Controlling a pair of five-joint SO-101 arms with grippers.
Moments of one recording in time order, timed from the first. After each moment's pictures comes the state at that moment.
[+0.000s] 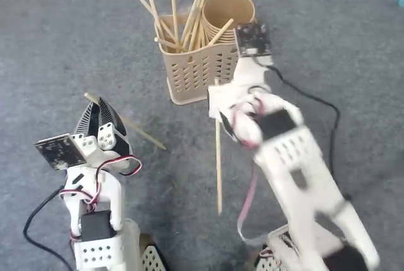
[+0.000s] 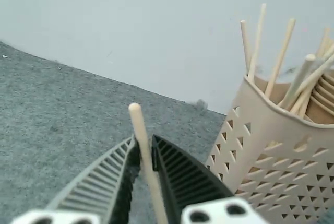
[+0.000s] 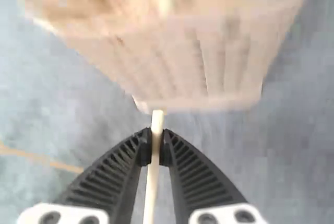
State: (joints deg) left arm -14.0 -103.5 94.6 31.3 20.2; right arm -28.7 -33.7 28.1 50.1 -12.9
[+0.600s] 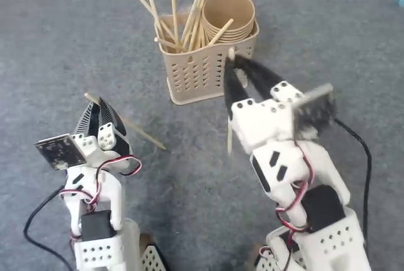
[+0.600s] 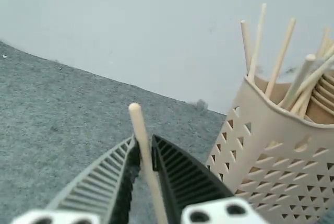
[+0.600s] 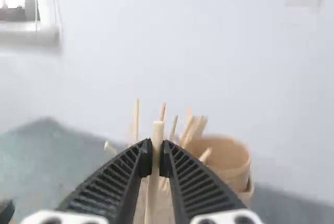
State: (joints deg) left arm -14.1 -103.5 94.7 31.3 20.2; right arm -27.3 -68.8 49.6 20.0 -1.5
